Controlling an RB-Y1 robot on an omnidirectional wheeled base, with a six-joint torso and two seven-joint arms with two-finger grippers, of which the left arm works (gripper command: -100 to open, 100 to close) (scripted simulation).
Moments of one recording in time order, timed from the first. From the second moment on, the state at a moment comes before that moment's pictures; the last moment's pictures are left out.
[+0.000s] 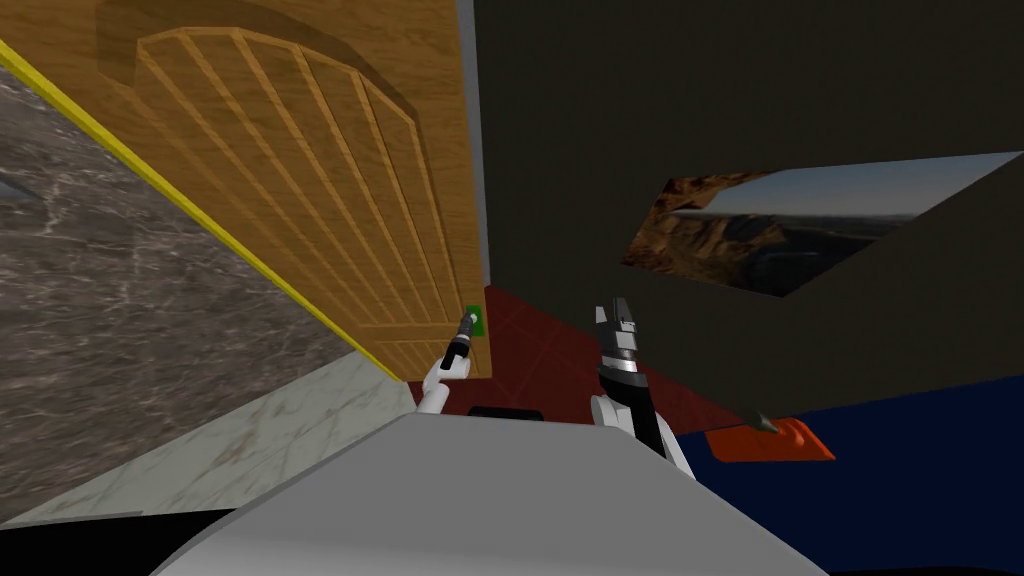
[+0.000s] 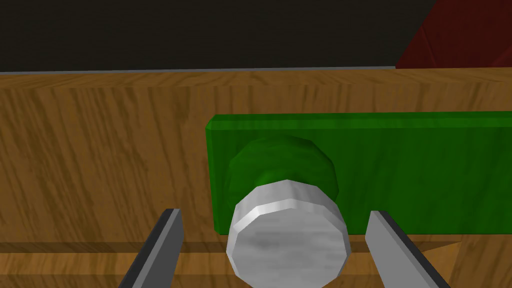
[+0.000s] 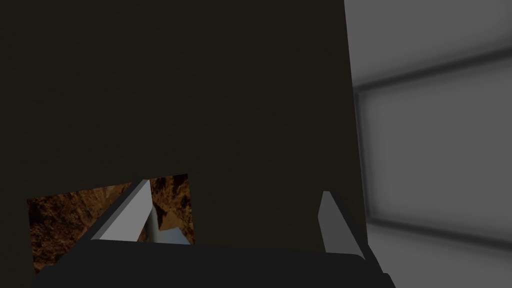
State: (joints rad) arm -0.09 -0.01 0.08 -1.18 0.00 -0.32 -0.05
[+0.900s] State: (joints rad) arm -0.08 0.01 0.09 -1.17 0.01 -0.32 -0.05
